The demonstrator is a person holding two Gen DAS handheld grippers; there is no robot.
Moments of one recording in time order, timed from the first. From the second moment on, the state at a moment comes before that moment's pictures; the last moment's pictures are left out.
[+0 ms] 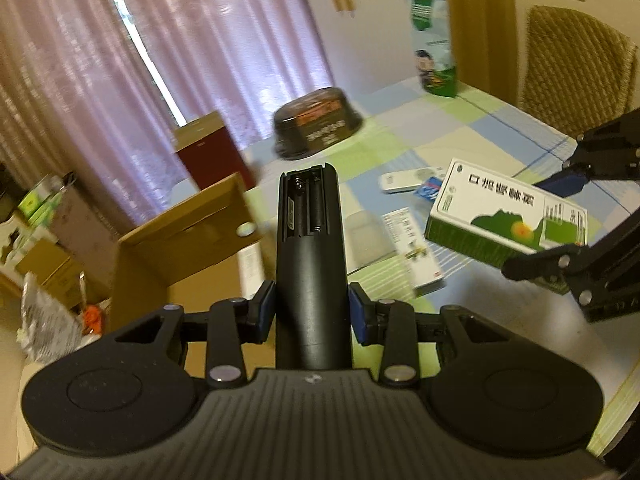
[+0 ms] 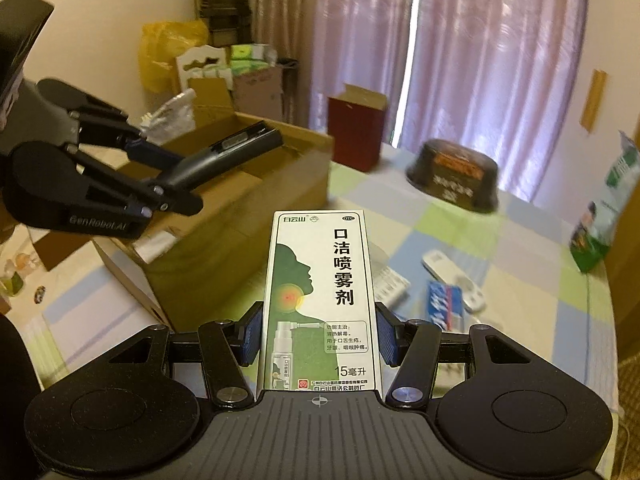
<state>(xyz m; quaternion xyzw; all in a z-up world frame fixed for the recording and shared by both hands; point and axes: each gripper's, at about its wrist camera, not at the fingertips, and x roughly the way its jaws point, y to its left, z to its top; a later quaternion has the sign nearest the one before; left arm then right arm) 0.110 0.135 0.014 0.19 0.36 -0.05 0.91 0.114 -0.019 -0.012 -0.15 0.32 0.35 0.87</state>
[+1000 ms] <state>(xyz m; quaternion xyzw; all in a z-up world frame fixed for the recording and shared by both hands) 0.143 0.277 -0.042 0.15 0.42 0.03 0.89 0.202 0.164 -0.027 -0.09 0.38 0.40 0.83</state>
